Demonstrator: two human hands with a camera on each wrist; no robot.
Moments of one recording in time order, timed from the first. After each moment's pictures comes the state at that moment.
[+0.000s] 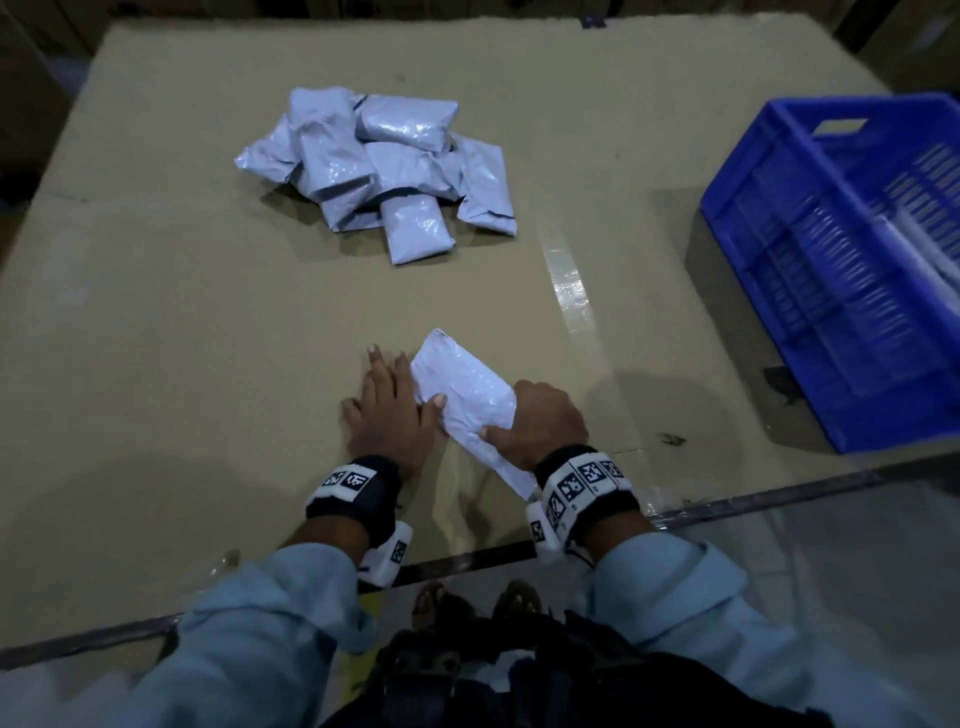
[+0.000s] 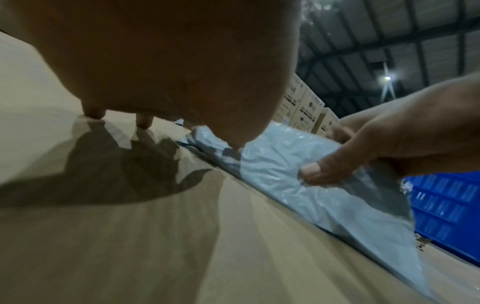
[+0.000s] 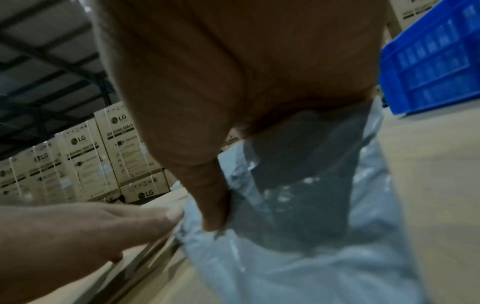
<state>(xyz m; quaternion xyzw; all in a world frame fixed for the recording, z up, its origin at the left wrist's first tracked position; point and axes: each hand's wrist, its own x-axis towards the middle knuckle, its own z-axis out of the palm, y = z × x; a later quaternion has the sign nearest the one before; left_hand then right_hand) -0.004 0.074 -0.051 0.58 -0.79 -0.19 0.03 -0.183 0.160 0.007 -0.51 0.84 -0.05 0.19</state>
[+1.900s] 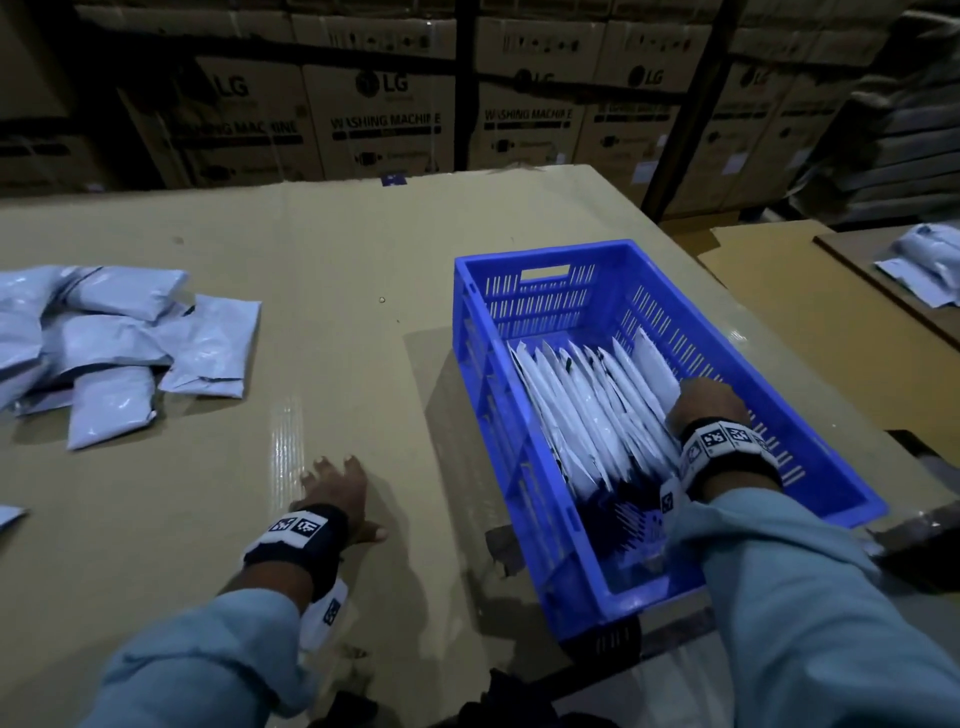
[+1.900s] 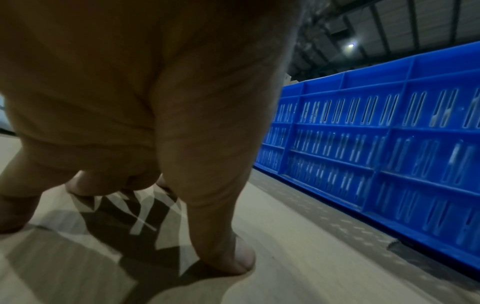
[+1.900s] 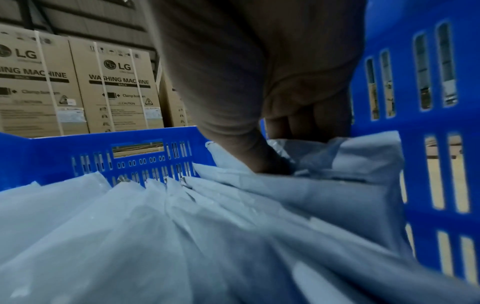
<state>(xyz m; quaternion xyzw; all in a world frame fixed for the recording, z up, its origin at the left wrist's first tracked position) -0.390 0.068 -0.035 0.54 -0.79 -0.18 -0.23 -0.803 0.251 0.096 -0.26 0.96 0.03 0.08</state>
